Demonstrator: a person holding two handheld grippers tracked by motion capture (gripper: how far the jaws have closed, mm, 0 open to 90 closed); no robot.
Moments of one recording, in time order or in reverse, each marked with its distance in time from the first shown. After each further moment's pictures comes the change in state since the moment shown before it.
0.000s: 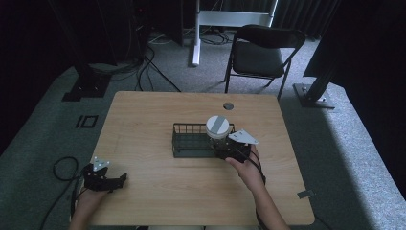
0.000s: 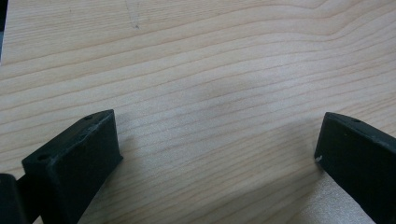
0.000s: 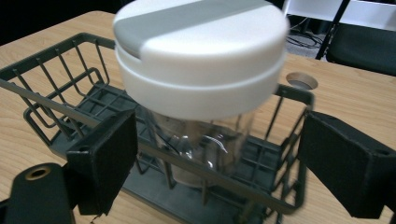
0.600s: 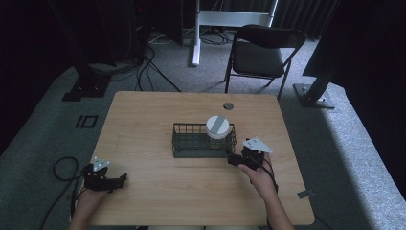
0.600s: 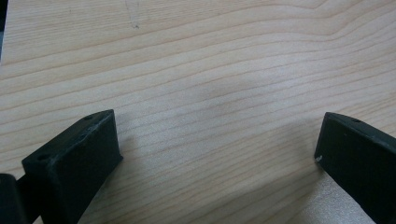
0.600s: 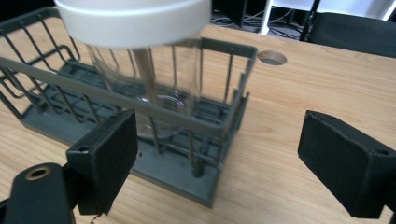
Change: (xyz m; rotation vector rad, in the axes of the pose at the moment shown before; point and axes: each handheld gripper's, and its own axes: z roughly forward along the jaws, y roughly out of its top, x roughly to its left) left arm 0.000 0.000 0.000 0.000 0.000 0.000; right arm -0.028 -0.028 -0.022 0.014 -0.043 0.026
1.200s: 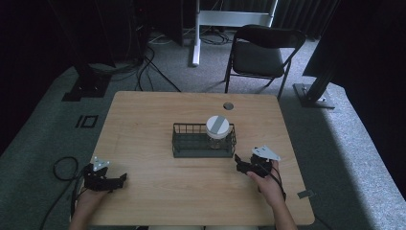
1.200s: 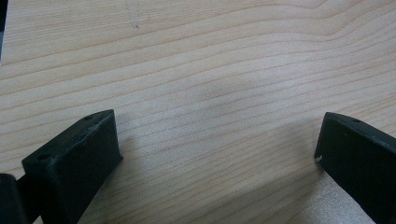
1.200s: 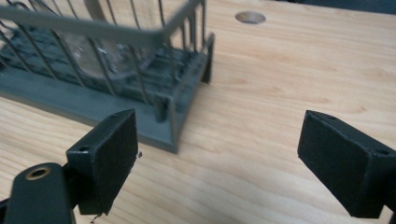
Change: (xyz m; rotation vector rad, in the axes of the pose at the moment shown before) left arm 0.000 0.000 0.000 0.000 0.000 0.000; right arm -0.025 -0.038 -0.006 0.062 -0.040 0.039
